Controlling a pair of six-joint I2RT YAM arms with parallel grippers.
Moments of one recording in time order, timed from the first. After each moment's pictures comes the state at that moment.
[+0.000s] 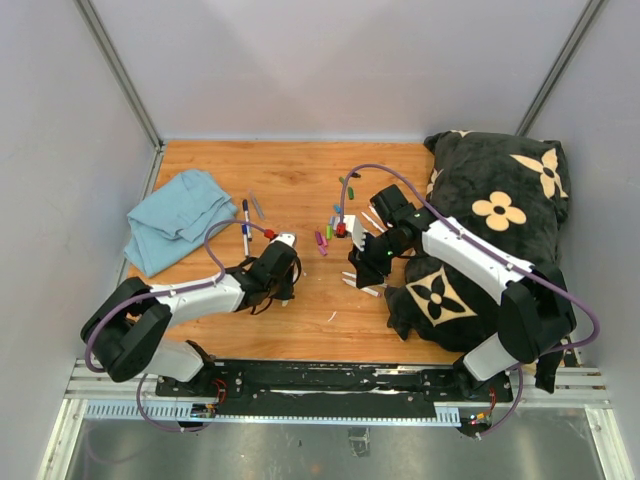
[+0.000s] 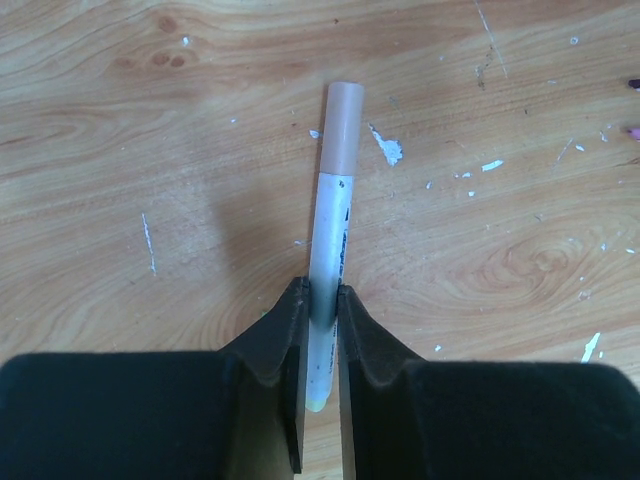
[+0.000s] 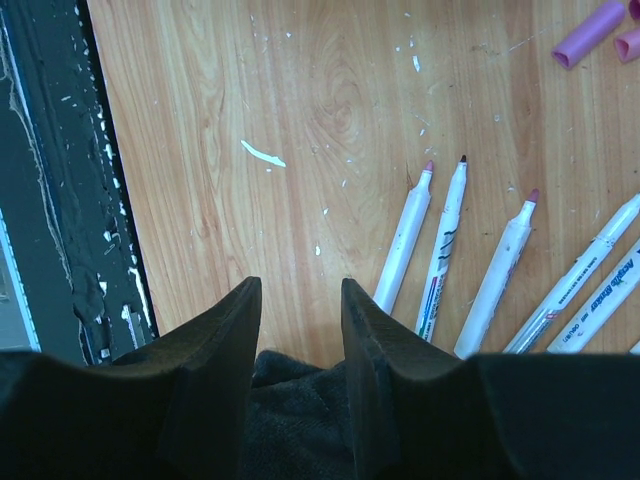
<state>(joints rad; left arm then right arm) -0.74 1.38 0.58 -0.11 -0.22 -0.50 0.59 1.53 1.16 -0.81 -0.63 -0.62</state>
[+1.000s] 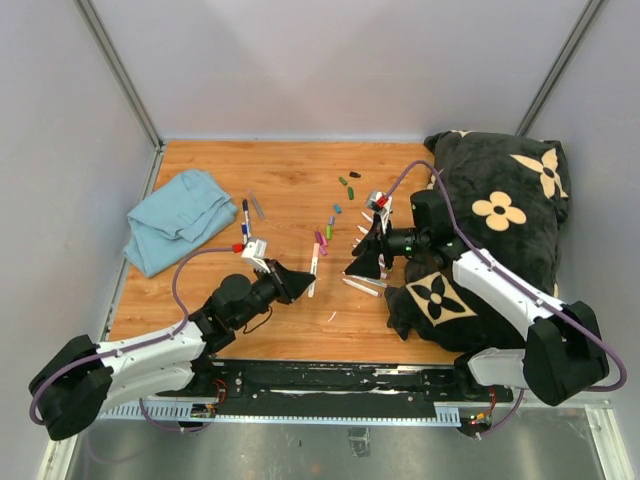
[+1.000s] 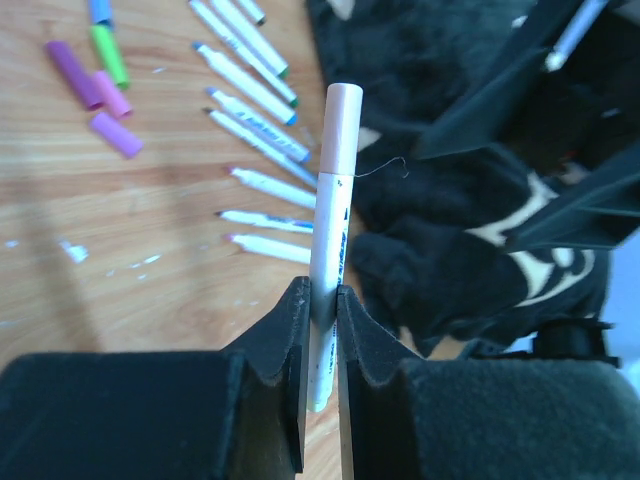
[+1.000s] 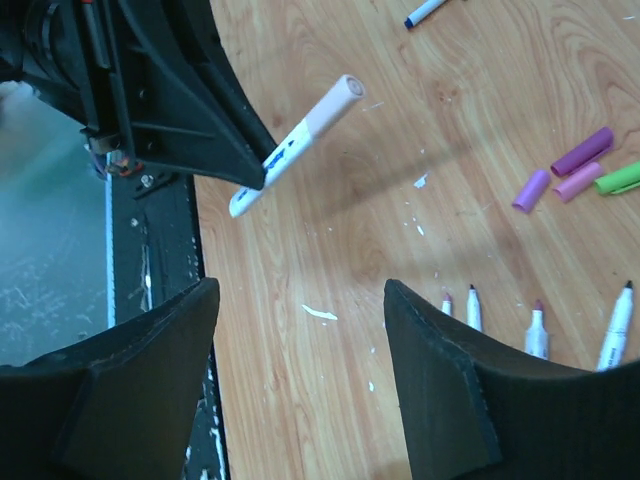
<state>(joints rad) -0.82 0.92 0.20 0.57 -0.10 -0.79 0.46 1.28 0.86 -0.20 -0.91 -0.10</state>
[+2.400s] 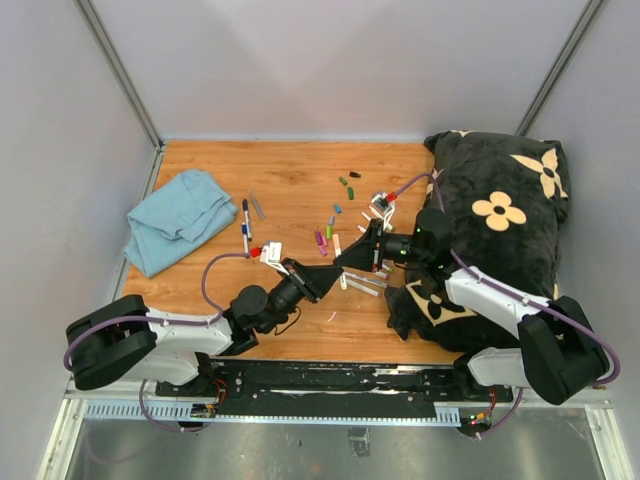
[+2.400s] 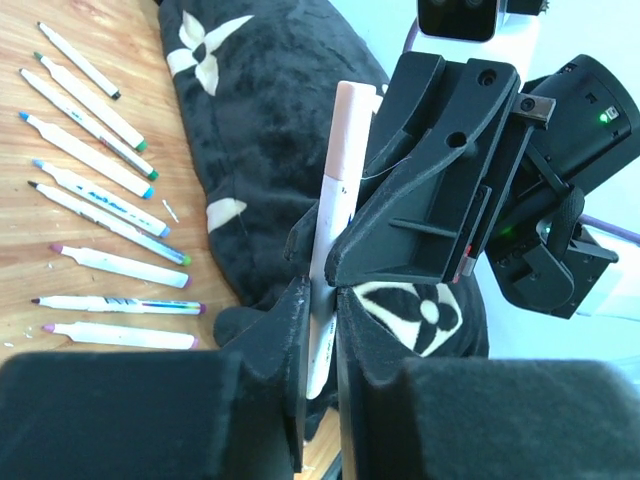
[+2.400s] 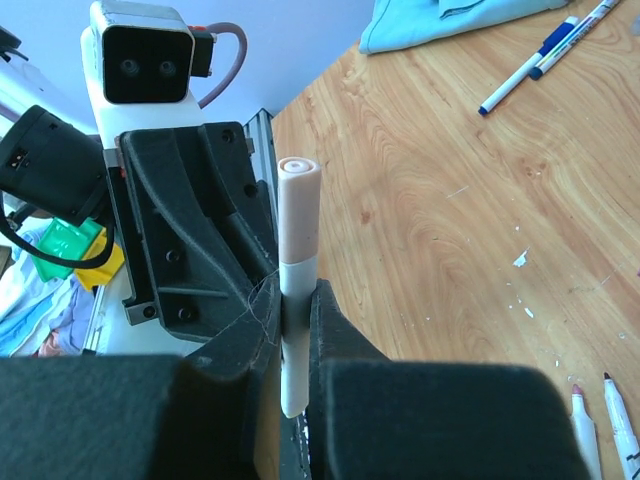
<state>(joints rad) -1.08 1.25 0.26 1.15 -0.36 -0.86 0.52 1.28 0.60 0.59 -0.90 0.61</state>
